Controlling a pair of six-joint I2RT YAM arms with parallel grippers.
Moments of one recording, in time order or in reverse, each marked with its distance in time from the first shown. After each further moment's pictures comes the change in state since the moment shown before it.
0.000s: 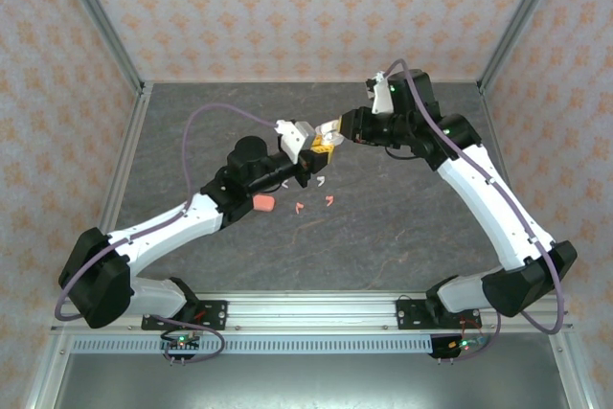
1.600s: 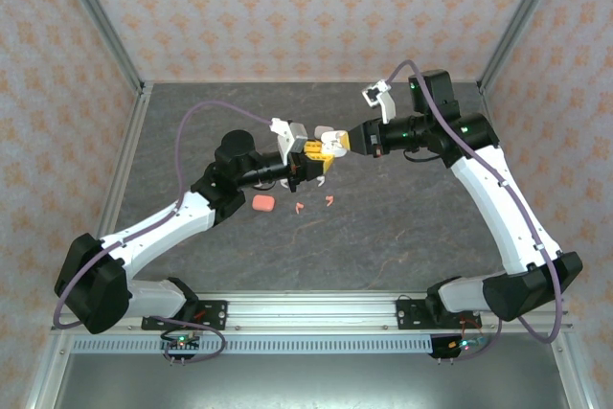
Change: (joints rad) left arm 0.066 -0.031 -0.002 0.007 0.339 -0.074; right arm -0.105 -0.028 0.001 -0.124 -0.403 -0.402
